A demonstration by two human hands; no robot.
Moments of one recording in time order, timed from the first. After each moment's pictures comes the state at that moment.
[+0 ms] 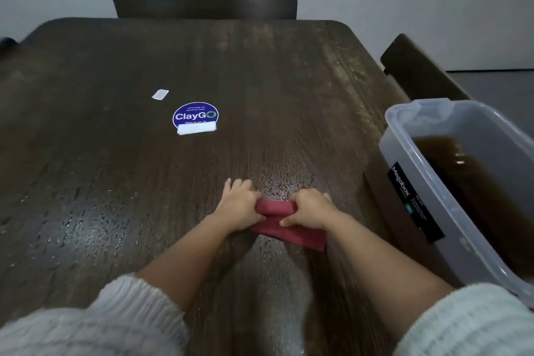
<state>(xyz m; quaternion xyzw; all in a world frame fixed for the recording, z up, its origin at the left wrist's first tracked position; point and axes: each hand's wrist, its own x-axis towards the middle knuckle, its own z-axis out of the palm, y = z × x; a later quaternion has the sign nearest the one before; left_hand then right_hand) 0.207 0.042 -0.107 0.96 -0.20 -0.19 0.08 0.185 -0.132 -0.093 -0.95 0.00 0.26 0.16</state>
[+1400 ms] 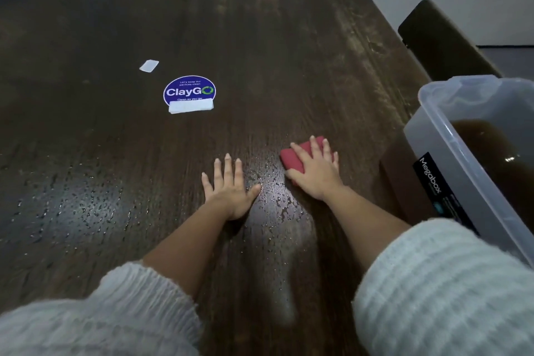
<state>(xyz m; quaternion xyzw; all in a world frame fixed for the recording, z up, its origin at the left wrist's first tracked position) 0.230 0.052 -0.153 0.96 -0.04 -0.28 0.08 0.252 -0.151 -0.160 -0.98 0.02 0.13 0.14</state>
